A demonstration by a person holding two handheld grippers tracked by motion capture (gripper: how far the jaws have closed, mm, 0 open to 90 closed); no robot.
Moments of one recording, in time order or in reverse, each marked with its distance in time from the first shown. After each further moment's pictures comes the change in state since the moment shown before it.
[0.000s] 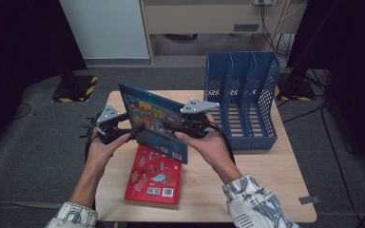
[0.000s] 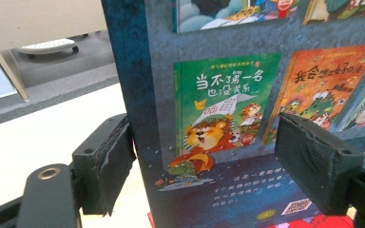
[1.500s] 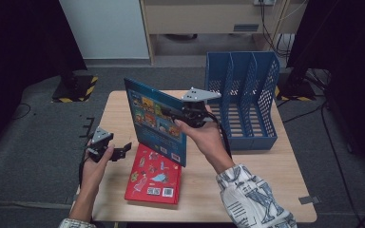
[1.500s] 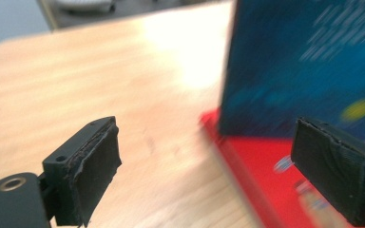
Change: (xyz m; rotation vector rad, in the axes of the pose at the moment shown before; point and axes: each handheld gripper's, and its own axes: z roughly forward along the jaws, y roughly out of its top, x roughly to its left) left arm 0.027 -0.092 -0.009 0.136 0.167 -0.071; right arm -0.016 0.016 0.011 -0.090 0.022 0.050
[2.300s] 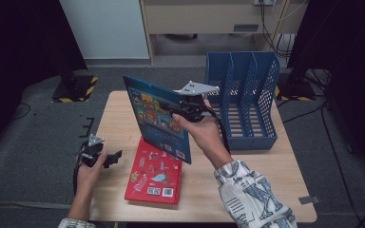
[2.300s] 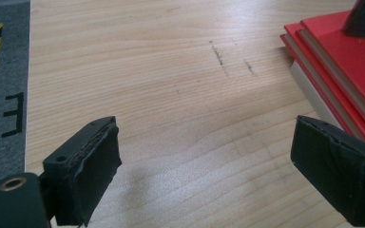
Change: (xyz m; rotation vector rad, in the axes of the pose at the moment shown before) left arm 0.027 -0.037 0.004 0.168 0.106 -0.098; right arm 0.001 0.018 0.002 -0.002 -0.024 -0.011
